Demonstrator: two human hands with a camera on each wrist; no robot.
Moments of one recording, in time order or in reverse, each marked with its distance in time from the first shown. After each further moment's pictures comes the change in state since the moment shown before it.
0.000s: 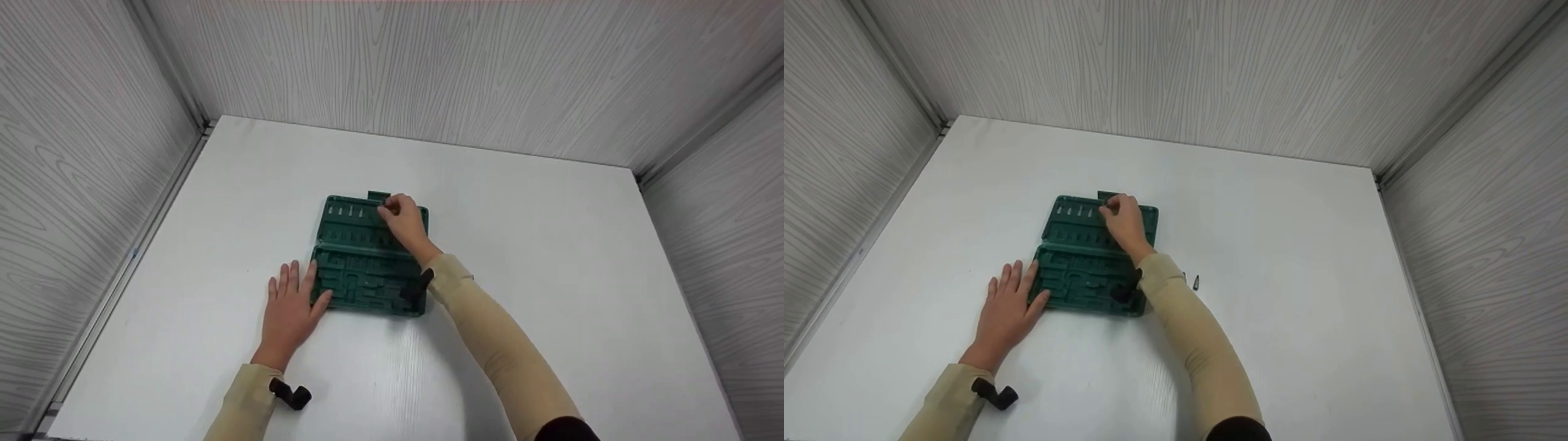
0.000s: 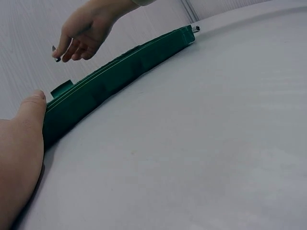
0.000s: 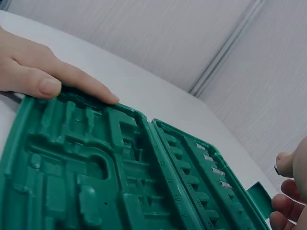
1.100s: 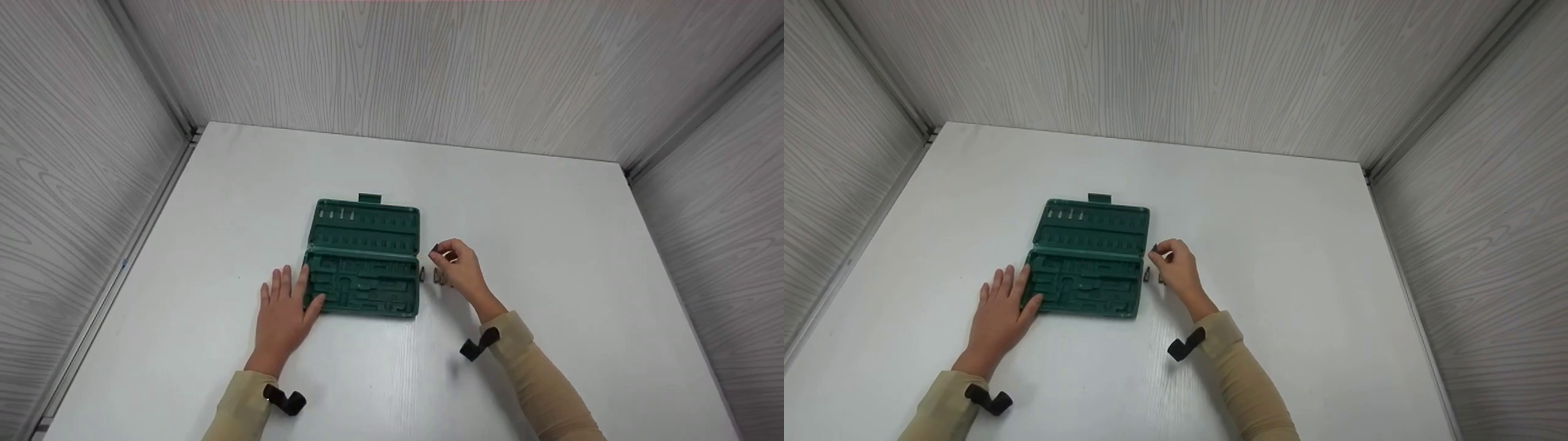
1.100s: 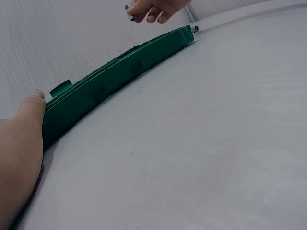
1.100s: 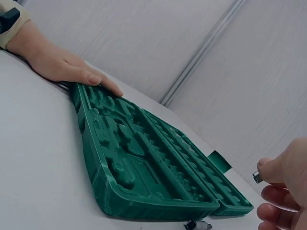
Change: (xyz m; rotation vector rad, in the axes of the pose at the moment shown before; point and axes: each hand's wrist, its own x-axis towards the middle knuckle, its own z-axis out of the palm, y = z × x) left_hand 0.002 0.001 -0.001 0.003 0.008 0.018; right_hand -0.100 0.052 -0.087 0.077 0.062 0.072
